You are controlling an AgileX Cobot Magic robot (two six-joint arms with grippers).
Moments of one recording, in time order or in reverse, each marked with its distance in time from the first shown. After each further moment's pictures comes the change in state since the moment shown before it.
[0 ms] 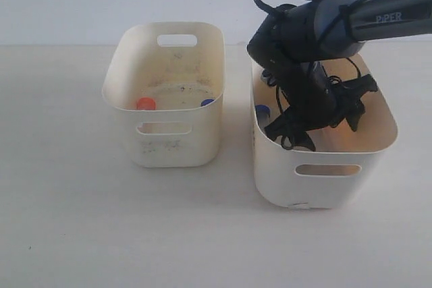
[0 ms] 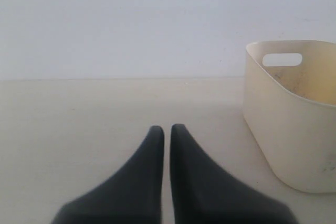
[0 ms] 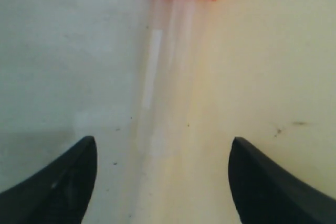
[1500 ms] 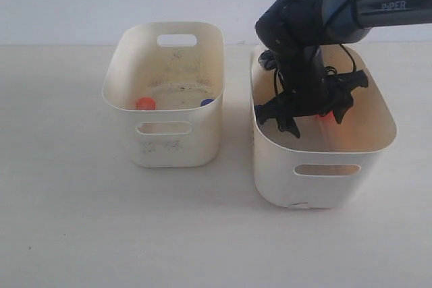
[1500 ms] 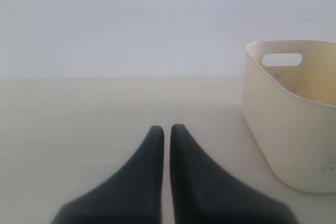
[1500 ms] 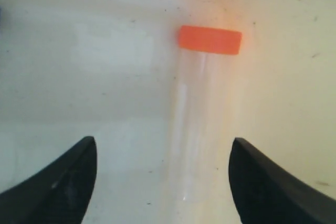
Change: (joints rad) left arm 0.000 0.000 0.000 0.000 0.000 0.000; right arm -0.045 0.019 -0.080 0.098 -0.082 -0.040
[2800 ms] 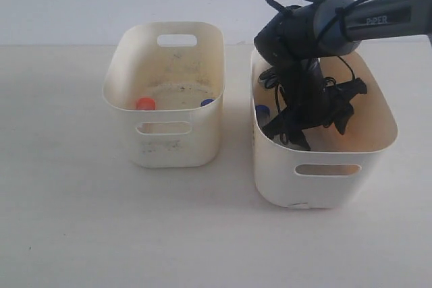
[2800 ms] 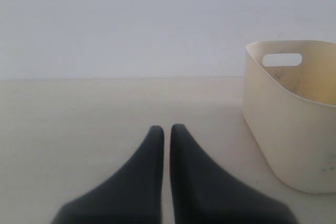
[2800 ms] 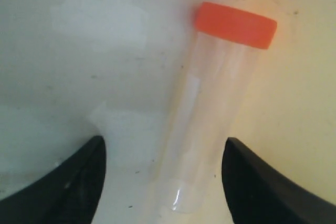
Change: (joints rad) left arm 0.000 0.000 0.000 0.000 0.000 0.000; right arm -0.013 0.065 -0.008 0.015 0.033 -0.146
